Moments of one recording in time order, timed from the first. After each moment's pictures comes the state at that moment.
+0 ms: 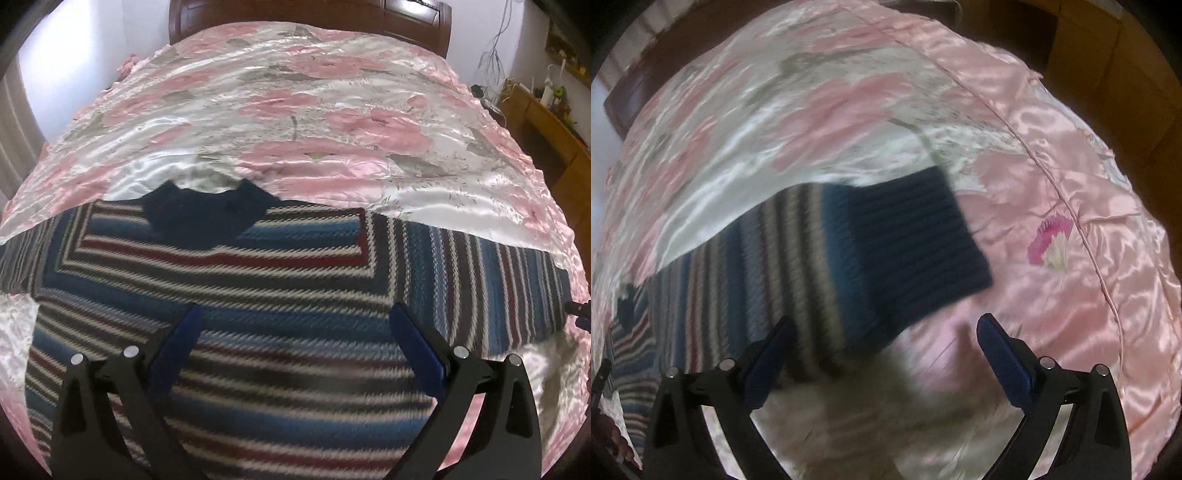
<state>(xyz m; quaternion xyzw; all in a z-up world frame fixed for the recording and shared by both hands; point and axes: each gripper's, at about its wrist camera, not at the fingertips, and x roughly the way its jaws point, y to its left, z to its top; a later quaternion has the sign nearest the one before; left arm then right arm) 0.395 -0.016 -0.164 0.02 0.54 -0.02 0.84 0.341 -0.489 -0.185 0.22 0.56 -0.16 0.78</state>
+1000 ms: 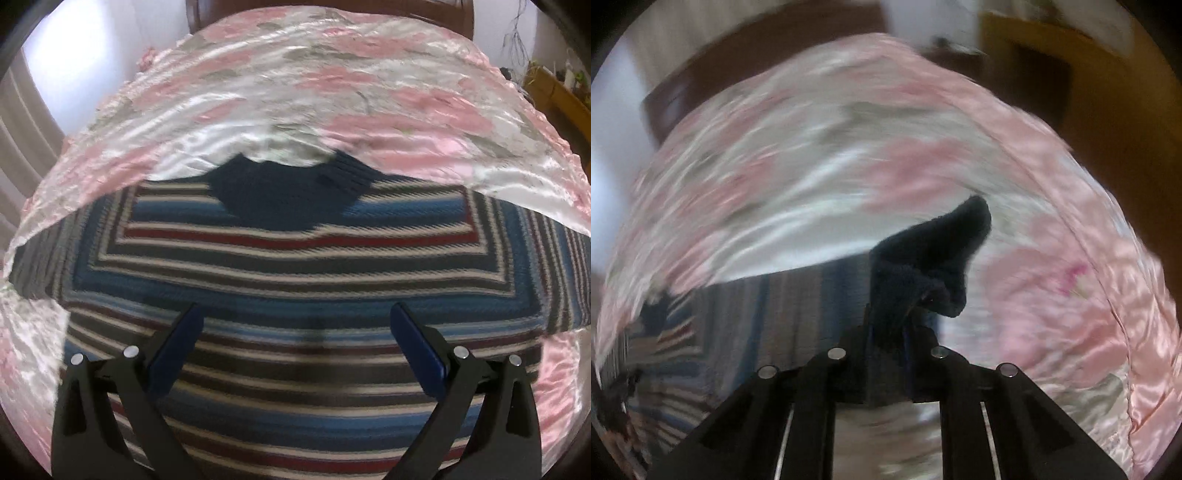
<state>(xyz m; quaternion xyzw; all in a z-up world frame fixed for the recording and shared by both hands) 0.402 0.089 -0.189 0.06 0.56 0.03 0.83 0.344 -0.396 -0.103 0.16 0.48 -0.12 0.86</state>
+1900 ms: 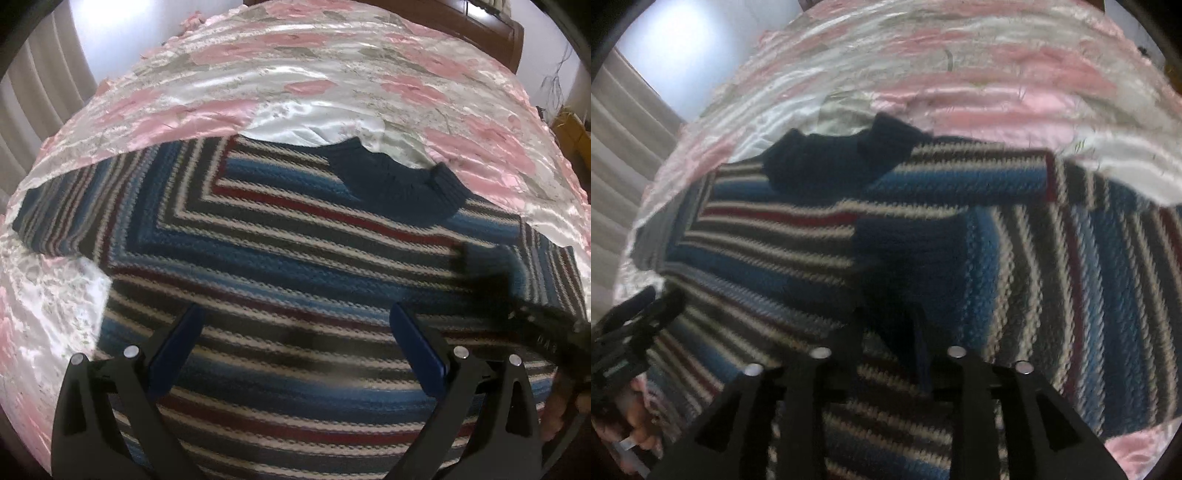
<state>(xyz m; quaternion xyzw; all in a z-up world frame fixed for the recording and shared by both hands) 0.393 0.206 -0.183 -0.01 0.58 0.06 0.81 0.428 -0.043 -0.191 0.10 0.57 0.14 0.80</state>
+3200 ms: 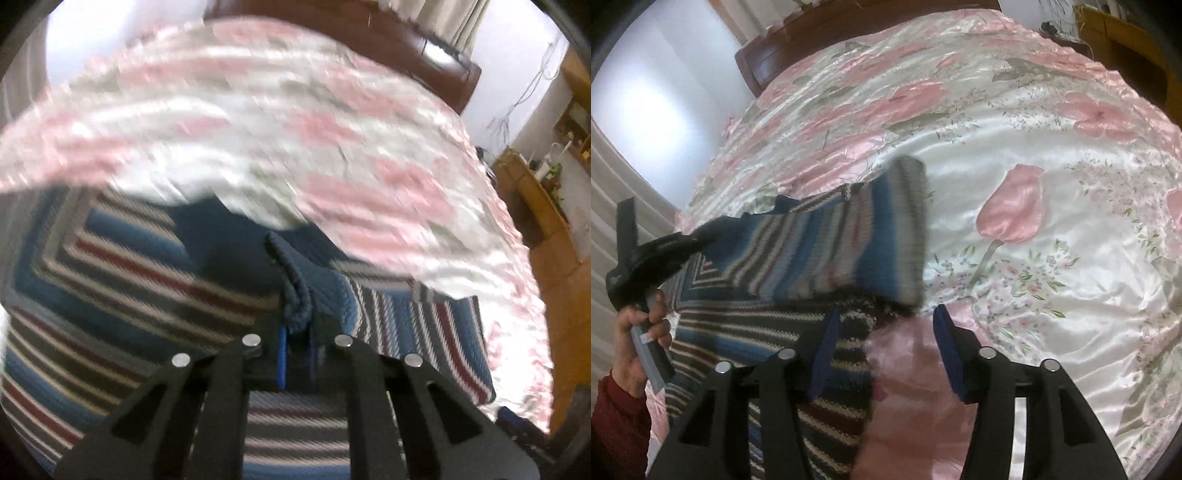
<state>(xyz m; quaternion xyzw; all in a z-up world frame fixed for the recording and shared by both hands) 0.450 0.115 -0.167 -0.11 0.51 -0.03 0.85 0.318 -0.227 -0.141 0.19 0.48 0.06 0.85</state>
